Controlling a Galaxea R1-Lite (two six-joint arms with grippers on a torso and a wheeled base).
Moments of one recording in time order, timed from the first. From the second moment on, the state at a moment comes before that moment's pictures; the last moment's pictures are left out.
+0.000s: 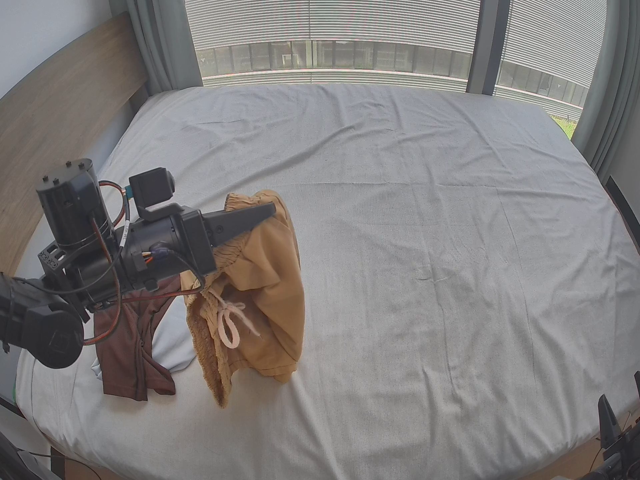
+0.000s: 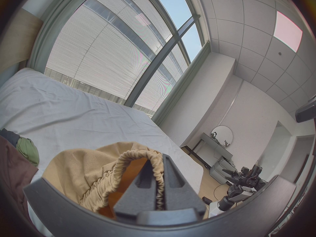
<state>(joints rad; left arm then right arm) -0.40 1.66 -0.72 -0.98 -0.61 -0.39 -0.01 0.02 -0.02 0.00 0.00 0.00</state>
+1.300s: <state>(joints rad) -0.60 1.87 -0.97 -1.36 -0.48 -0.72 -0.01 0.02 -0.02 0.00 0.00 0.00</state>
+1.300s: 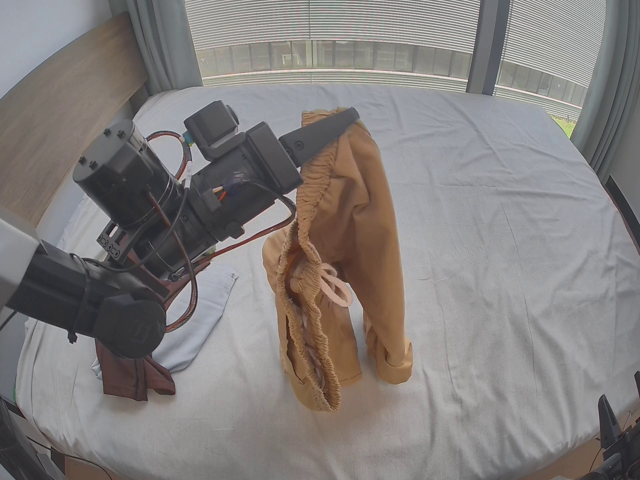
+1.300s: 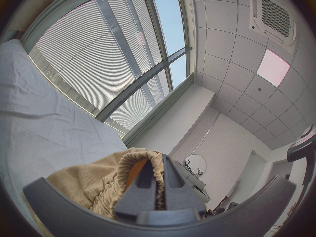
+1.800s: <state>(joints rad) -0.58 1.97 -1.01 -1.43 -0.48 -0.68 -0.01 0.02 -0.02 0.00 0.00 0.00</state>
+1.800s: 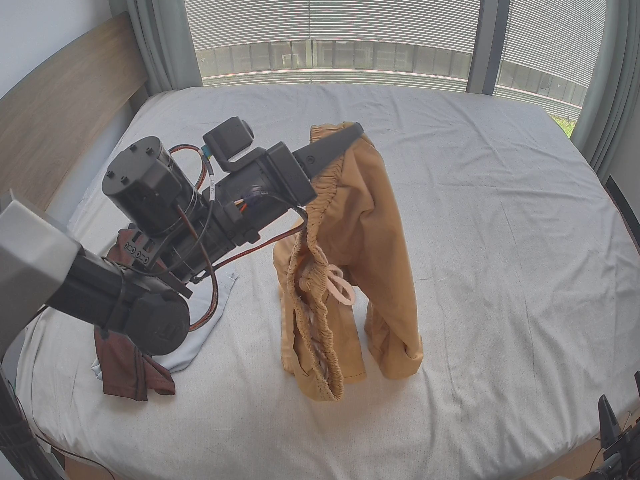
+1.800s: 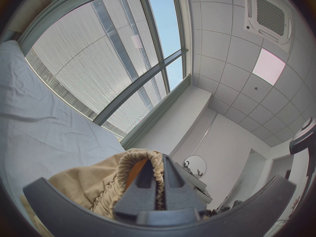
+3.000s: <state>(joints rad) -0.60 1.98 -1.07 -1.52 -0.45 -0.78 -0.01 0.02 -0.02 -0.04 -0.01 0.01</state>
